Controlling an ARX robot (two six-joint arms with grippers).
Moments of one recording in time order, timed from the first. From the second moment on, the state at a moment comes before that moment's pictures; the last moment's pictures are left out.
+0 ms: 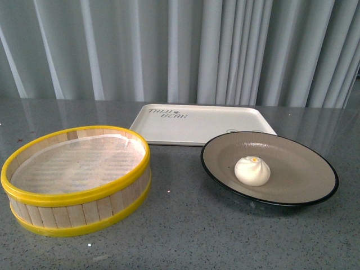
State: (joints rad) left arm 0.00 0.00 0.03 0.00 0.00 0.00; right arm 0.00 0.00 0.01 0.00 0.00 -0.01
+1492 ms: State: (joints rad) left arm 0.00 0.00 0.03 0.00 0.00 0.00; right arm 0.11 1.41 0.56 0.22 -0.12 -1.39
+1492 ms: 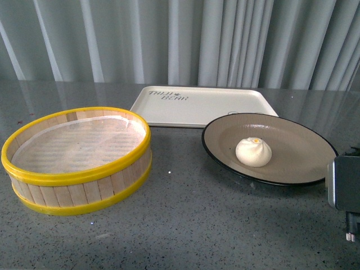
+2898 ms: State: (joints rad) left arm 0.00 0.00 0.03 0.00 0.00 0.00; right arm 0.12 1.73 0.52 0.77 -0.11 -1.61
